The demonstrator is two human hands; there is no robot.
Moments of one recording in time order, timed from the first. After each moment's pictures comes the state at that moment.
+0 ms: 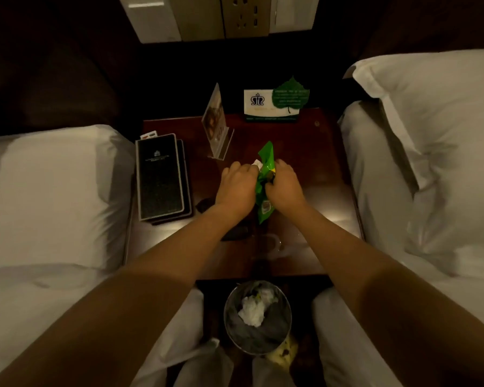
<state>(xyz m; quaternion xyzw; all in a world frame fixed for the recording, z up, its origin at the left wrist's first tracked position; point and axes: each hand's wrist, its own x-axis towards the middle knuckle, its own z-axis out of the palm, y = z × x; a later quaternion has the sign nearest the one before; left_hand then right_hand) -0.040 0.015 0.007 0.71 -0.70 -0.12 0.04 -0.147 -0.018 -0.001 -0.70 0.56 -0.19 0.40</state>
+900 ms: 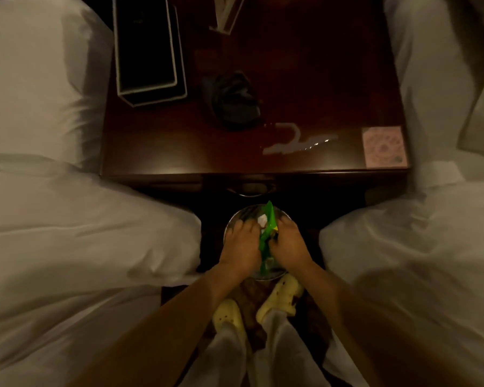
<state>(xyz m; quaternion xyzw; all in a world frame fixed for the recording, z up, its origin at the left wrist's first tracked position) -0.100 0.288 -0.197 0.71 -0.63 -0.32 -0.04 -0.214 0.243 -0.192 -0.70 0.55 0.00 0.45</state>
